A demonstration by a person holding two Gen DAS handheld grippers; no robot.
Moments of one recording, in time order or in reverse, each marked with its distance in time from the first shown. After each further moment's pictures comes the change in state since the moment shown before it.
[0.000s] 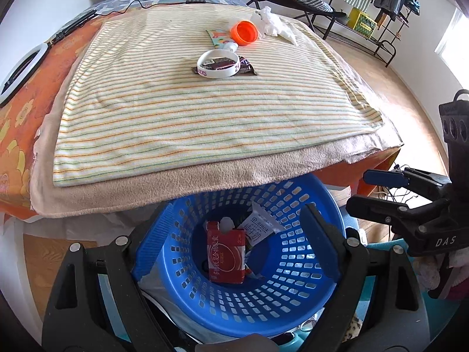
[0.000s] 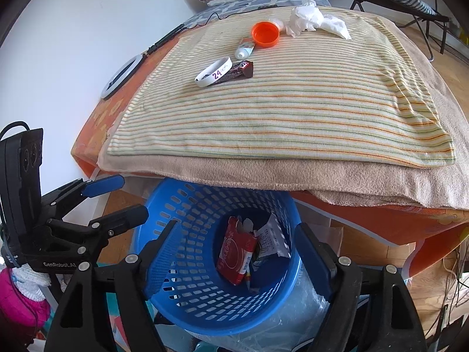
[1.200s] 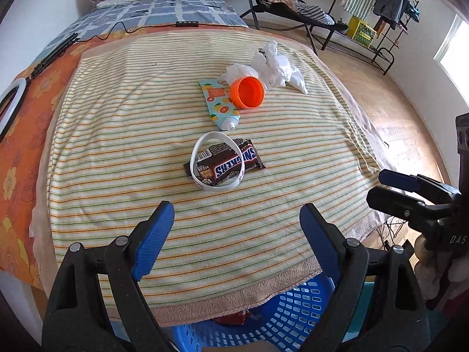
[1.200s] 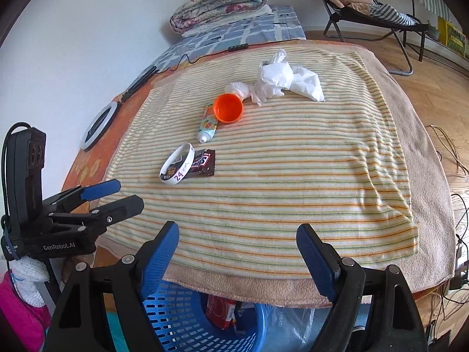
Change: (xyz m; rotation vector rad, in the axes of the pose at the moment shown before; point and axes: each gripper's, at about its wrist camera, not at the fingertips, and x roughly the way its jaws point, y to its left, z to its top) left arm 0.034 0.007 0.127 0.013 -0.010 -0.025; right arm -0.022 -0.039 0.112 0.088 -0.127 -0.072
